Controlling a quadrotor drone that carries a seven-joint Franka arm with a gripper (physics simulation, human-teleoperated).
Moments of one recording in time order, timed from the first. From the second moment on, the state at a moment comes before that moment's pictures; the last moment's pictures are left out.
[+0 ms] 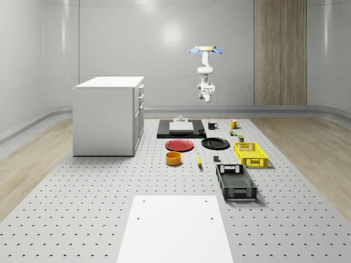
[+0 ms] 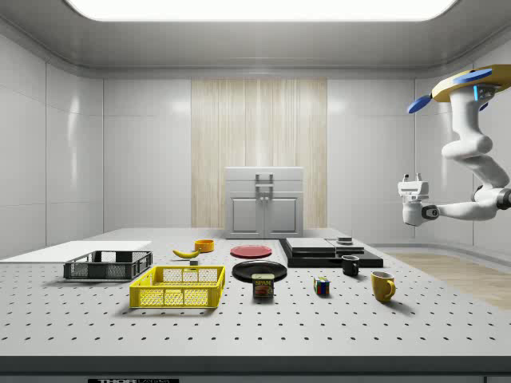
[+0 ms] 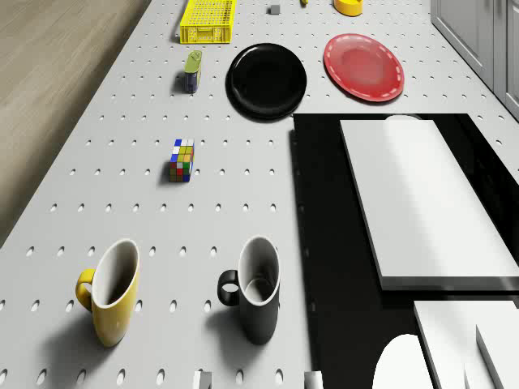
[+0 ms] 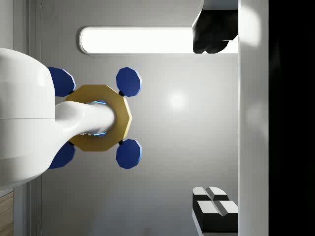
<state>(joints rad) 0.00 -0.79 0.00 -2.34 0.00 1.55 0.79</state>
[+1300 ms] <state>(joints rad) -0.01 -0.70 0.00 -2.04 0.00 1.36 0.78</state>
